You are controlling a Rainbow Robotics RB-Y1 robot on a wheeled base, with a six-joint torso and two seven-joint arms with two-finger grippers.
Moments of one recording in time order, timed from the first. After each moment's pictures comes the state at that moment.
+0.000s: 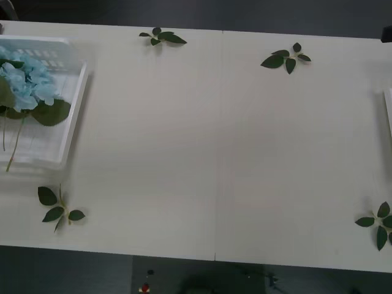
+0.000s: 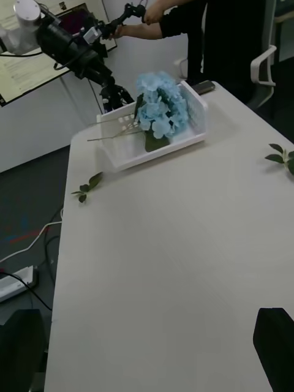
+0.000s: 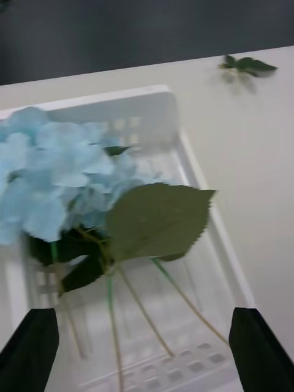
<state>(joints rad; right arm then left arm) -0.52 -1.13 -0.15 -1.40 -2.21 1.58 2.64 -0.14 1.21 0.33 -1.25 1.84 1.12 -2.46</state>
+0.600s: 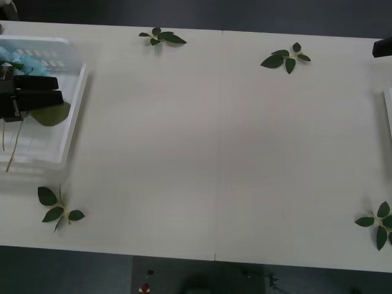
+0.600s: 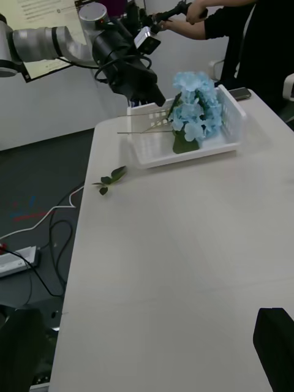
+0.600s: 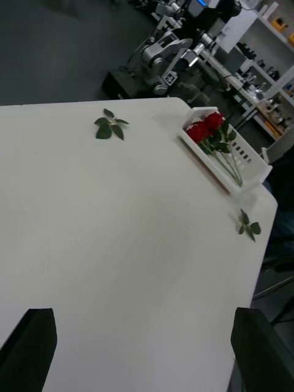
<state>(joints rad) -0.37 -1.13 -0.24 -1.68 -2.24 1.53 2.64 -0.24 1.09 -0.01 -1.60 2.26 1.10 -2.46</state>
